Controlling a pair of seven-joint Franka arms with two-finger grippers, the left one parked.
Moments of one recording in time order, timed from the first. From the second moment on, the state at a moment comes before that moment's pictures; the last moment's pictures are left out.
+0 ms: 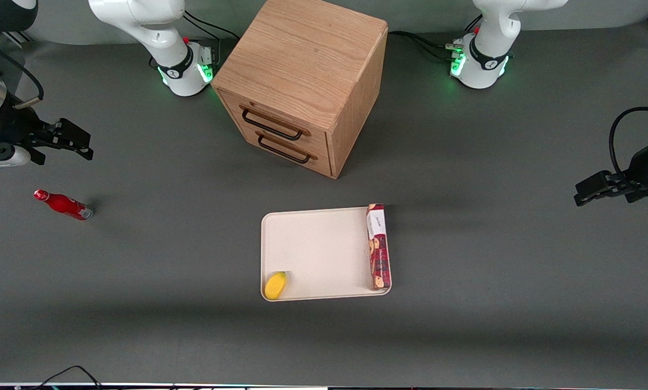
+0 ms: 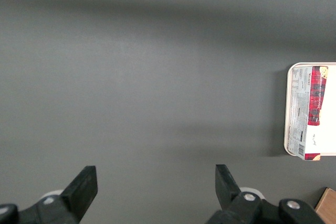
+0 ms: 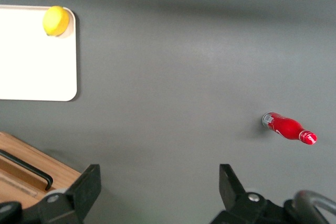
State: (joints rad) arm -0.01 -0.03 0.07 -1.60 -0.02 1.60 0.00
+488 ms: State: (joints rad) arm -0.02 -0.01 0.02 -1.53 -0.04 1.55 -0.04
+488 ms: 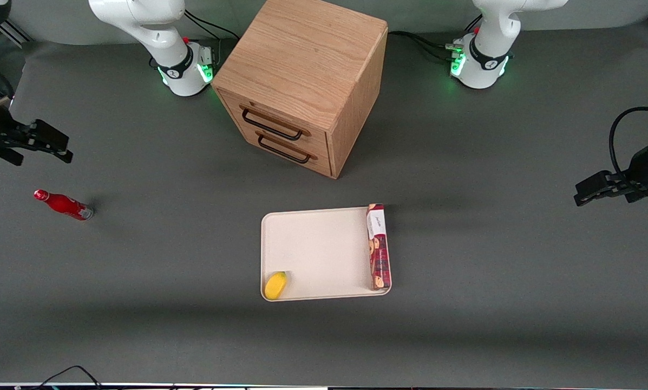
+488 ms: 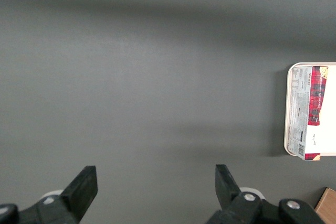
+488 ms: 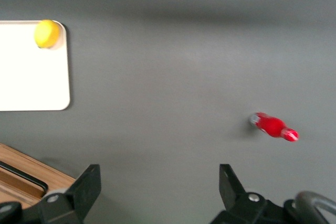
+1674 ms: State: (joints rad) arm -0.04 0.10 -0.44 -2.13 -0.02 2.29 -0.70
